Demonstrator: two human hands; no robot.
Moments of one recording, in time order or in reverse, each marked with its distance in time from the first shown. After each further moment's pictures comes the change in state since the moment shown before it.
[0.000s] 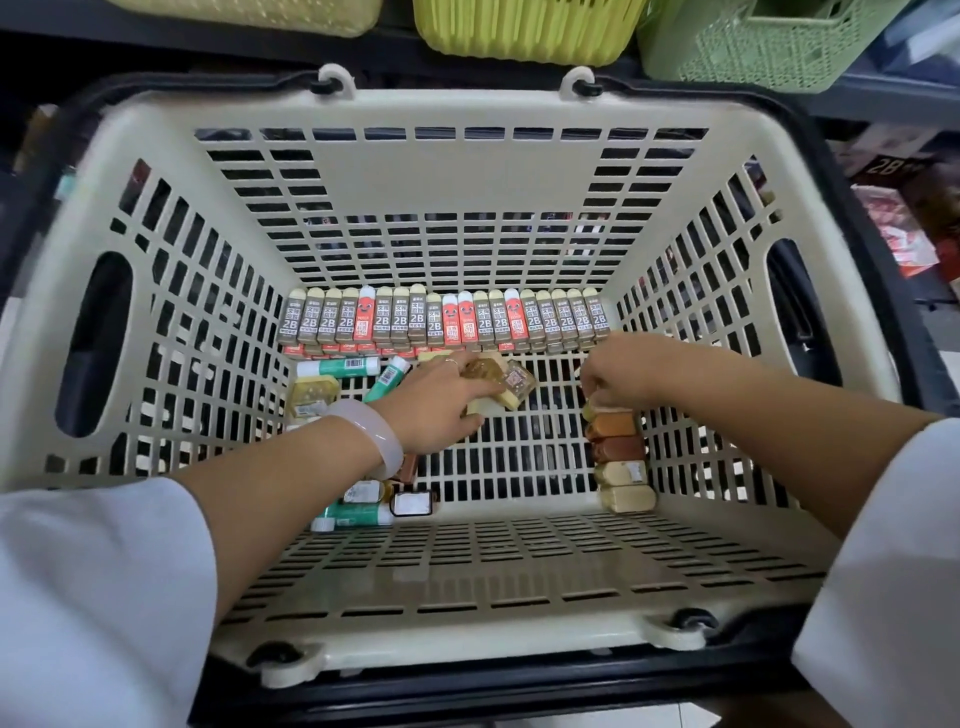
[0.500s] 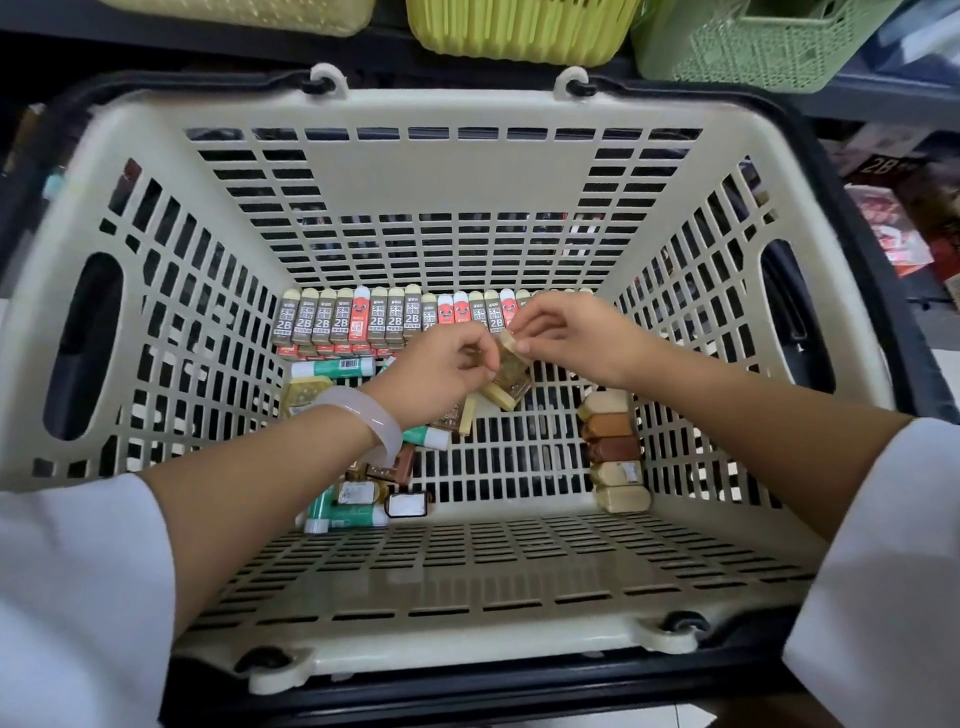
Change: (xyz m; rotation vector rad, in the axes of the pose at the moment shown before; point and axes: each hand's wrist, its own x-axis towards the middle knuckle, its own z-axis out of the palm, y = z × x) left_hand 0.000 0.008 -0.018 -0.912 0.261 0.023; right_hand 0.006 -0.022 -0.013 1.036 0.352 -0.175
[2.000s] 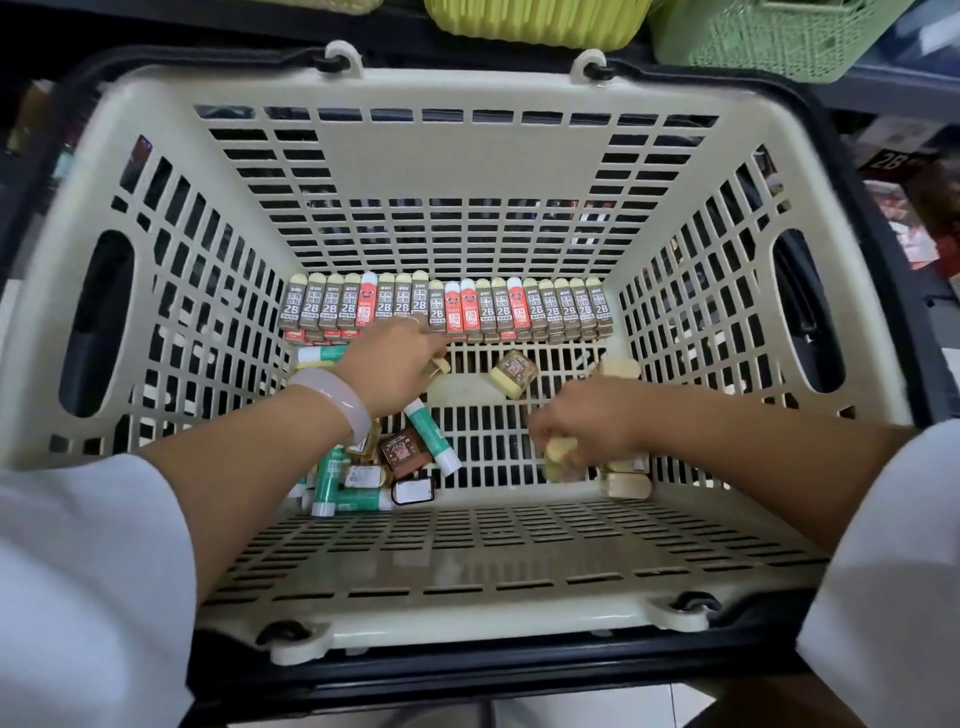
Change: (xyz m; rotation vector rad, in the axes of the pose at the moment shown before) left_hand -0.008 -0.021 -0.029 1.088 -0.002 0.053; right_hand -0.027 0.018 0.026 -0.932 -0.617 -0.101
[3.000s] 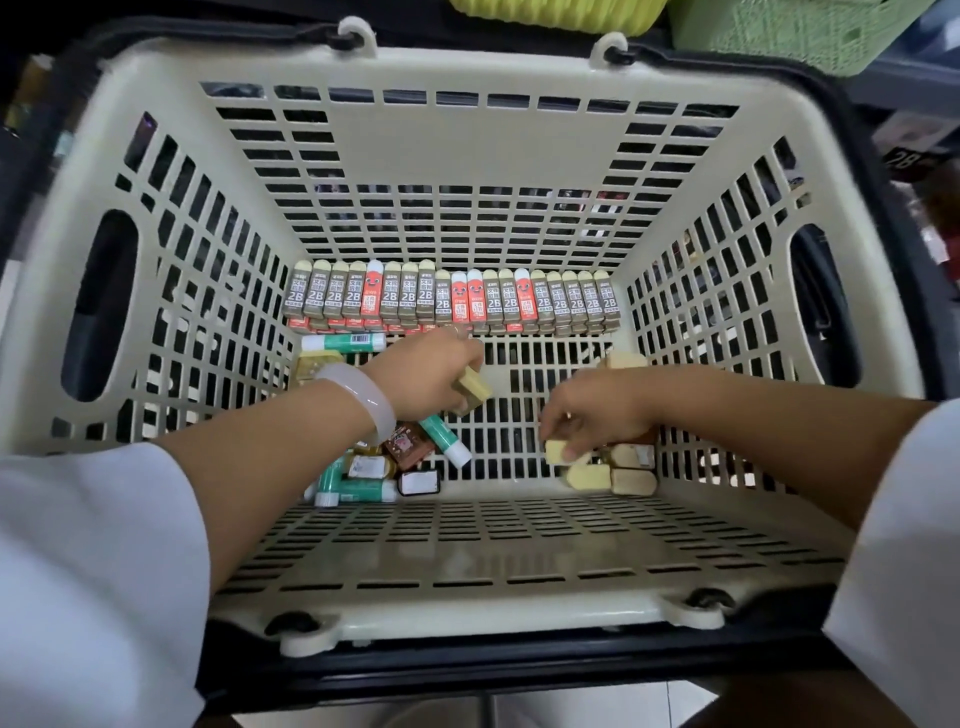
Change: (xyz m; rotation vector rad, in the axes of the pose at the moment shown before) left_hand 0.002 0.017 0.004 -0.231 -0.169 0.097; right_hand 0.012 0.011 -0.004 0.154 -0.117 0.019
